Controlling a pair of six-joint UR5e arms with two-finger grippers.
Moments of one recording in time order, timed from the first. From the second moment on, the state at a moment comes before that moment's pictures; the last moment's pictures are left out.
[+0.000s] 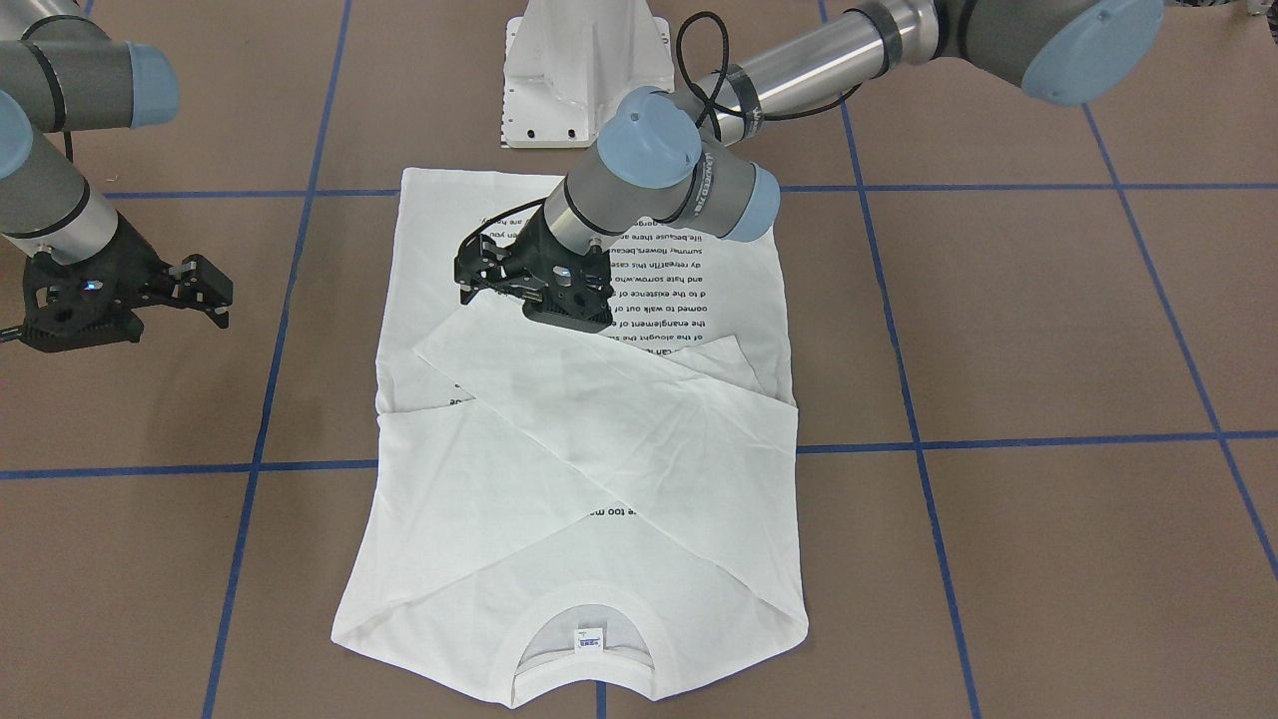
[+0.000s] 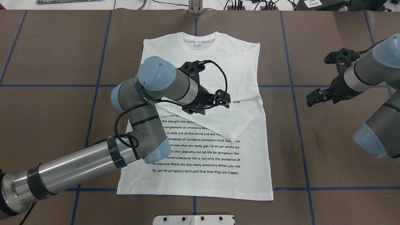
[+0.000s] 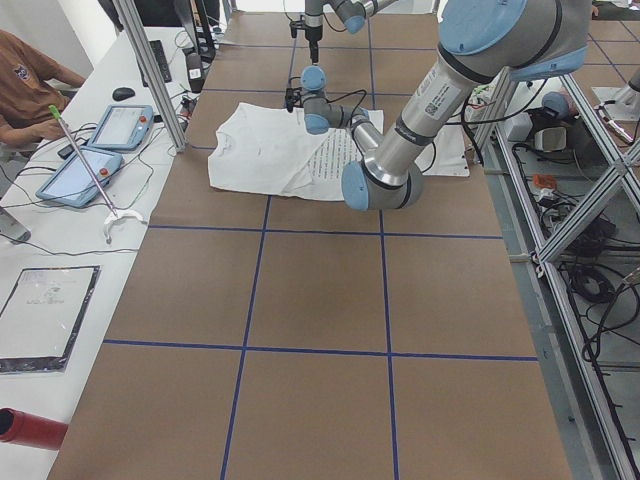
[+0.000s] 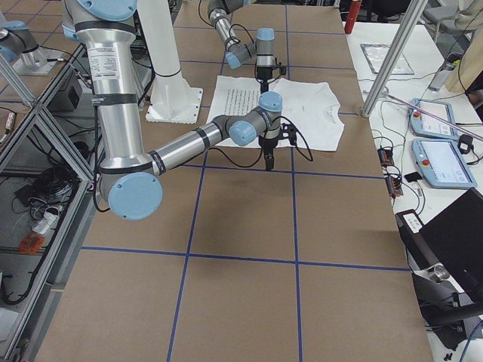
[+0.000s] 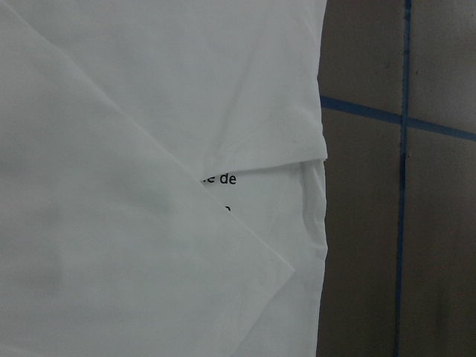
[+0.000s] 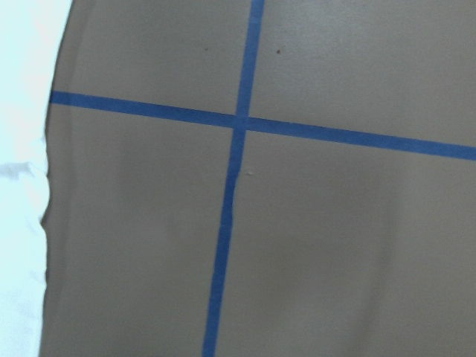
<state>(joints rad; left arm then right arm) -0.55 -2.40 -1.34 -2.29 -2.03 -1.50 0.89 -1.45 1.88 -1.37 2.13 0.78</state>
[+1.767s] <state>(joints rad) -0.59 -1.92 -2.13 -1.72 -1.92 -1.25 0.17 -1.52 2.06 -1.27 1.68 1.50</state>
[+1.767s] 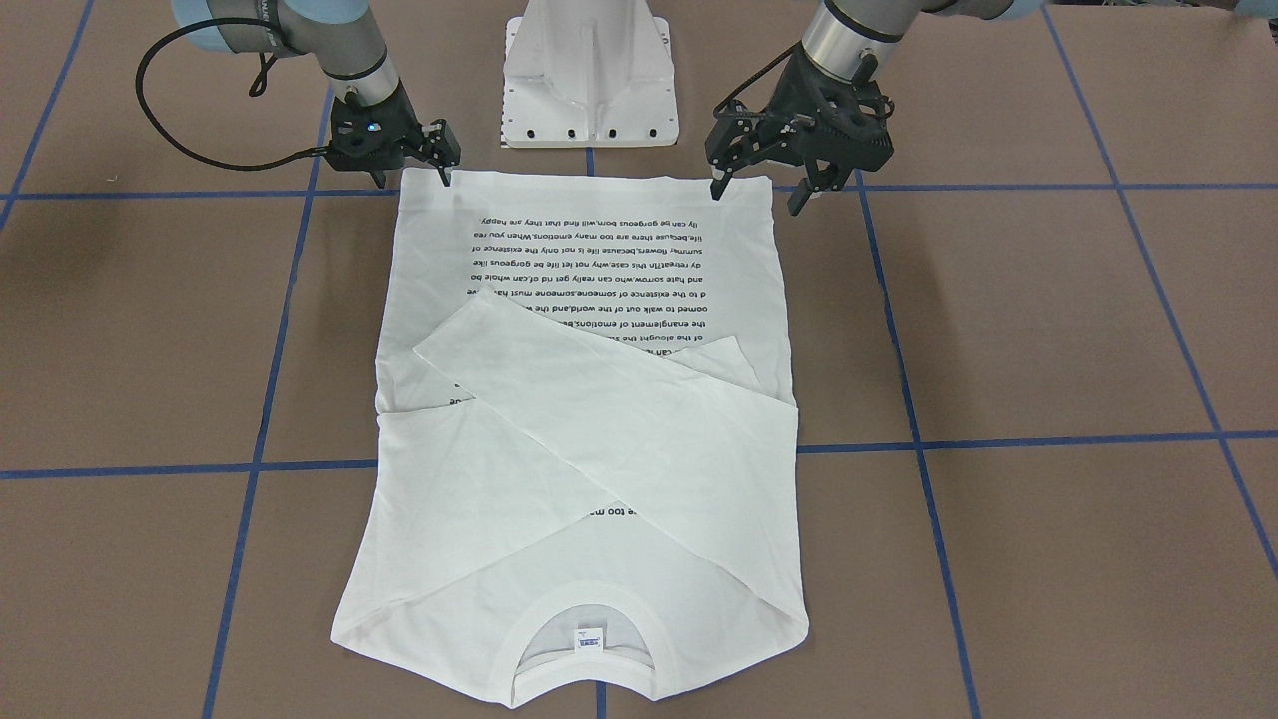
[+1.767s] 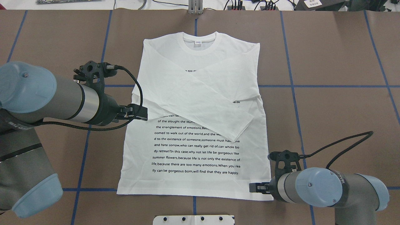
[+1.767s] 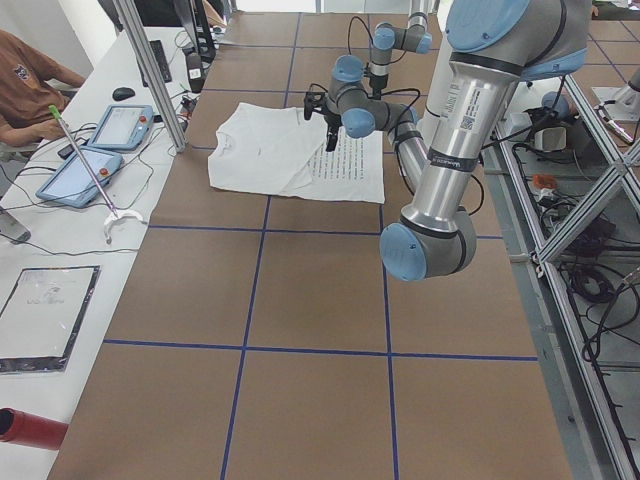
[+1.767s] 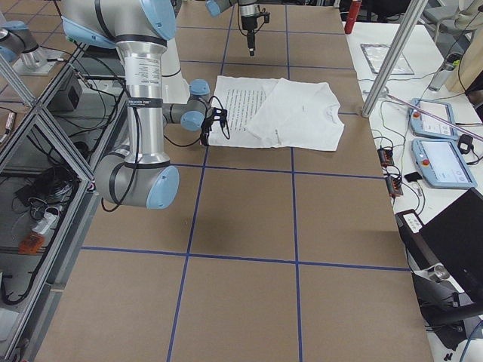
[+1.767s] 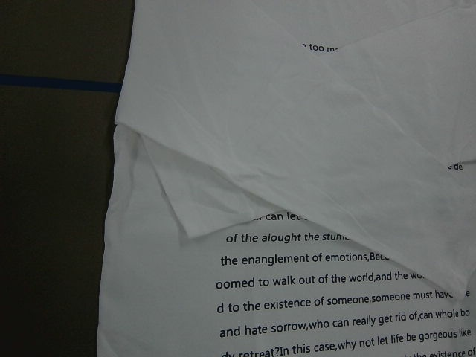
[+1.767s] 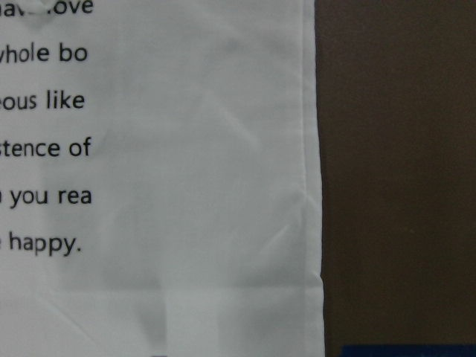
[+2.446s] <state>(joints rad) -0.59 -1.92 -2.13 -1.72 -1.91 -1.25 0.18 -1.53 2.06 -1.28 1.68 1.52</state>
